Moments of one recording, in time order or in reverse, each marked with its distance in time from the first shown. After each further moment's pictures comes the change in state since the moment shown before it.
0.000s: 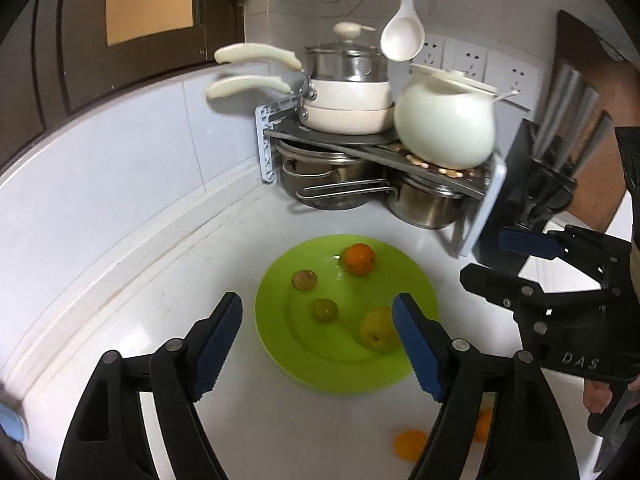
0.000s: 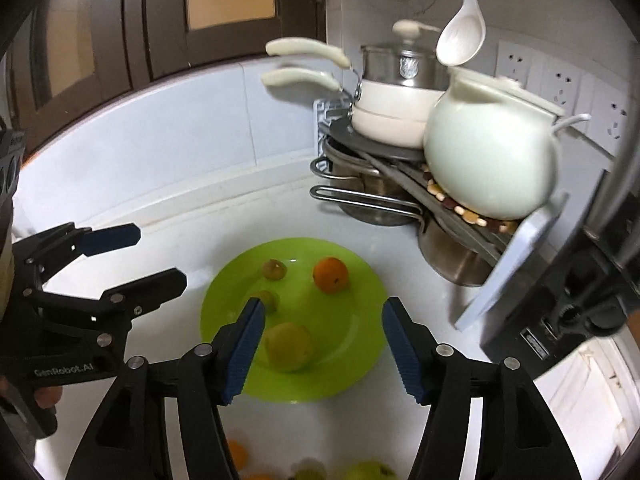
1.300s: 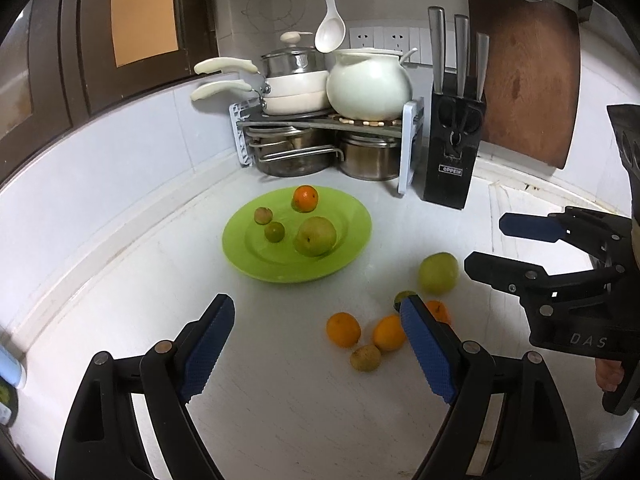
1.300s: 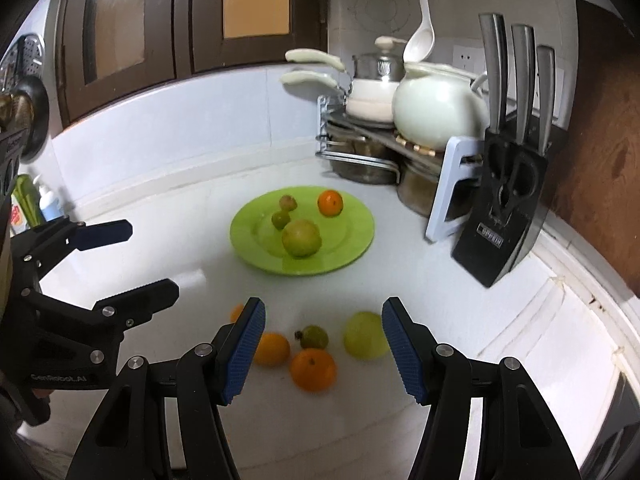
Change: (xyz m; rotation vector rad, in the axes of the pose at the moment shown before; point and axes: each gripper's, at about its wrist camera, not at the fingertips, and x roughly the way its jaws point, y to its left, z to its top) left arm -0.075 -0.081 -0.117 0.091 -0.053 0.021; right arm -0.096 0.010 -0.128 -0.015 -0.055 -0.019
